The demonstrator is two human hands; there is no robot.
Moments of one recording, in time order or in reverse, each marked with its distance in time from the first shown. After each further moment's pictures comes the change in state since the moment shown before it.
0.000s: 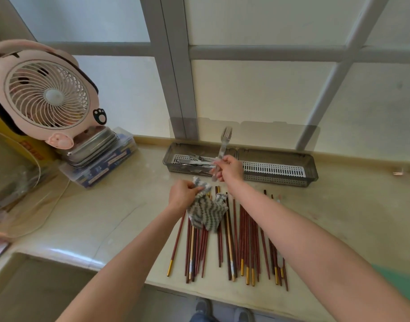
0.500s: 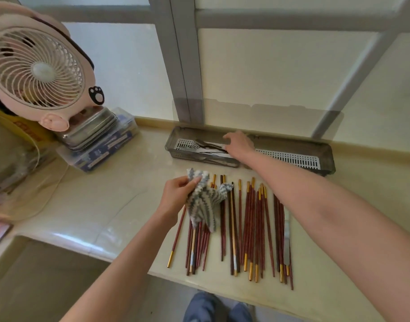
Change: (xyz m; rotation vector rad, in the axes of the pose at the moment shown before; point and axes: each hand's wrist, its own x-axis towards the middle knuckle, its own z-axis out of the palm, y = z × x) left_hand -0.025 -0.014 -0.012 -0.466 -0.042 -0.056; right_hand 0.092 0.004 -0.001 -1.110 -0.153 -0.316
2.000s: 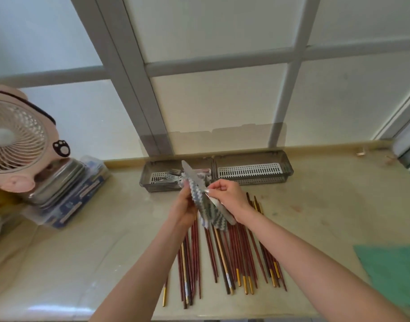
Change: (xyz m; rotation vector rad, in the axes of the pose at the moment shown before) left_hand 0.033 0.020 0.066 -0.617 -0.251 -0.232; right_hand -0.150 0.004 -0.026 0.984 0.125 0.157
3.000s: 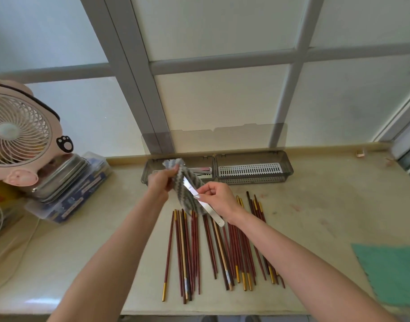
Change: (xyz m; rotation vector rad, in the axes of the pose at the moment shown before) left_hand 0.035 0.065 -0.029 0.332 0.286 0.108; right_hand -0.006 -0.003 0.024 -0.047 -0.120 -0.031
